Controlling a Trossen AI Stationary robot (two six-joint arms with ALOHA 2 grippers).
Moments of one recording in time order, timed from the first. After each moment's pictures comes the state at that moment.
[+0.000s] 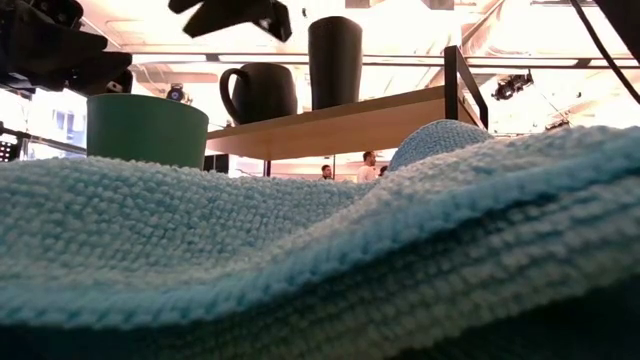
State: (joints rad) left arm -0.08 0.01 0.03 -0.03 0.04 -0.06; right arm 0.23 2.25 2.24 -0.87 0.02 0.28
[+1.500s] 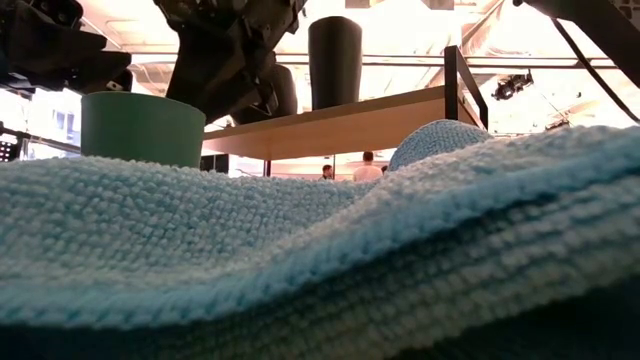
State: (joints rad) left arm -0.08 0.01 0.03 -0.03 0.05 -0.06; right arm 0.17 2.39 2.24 -0.85 -0.08 0.24
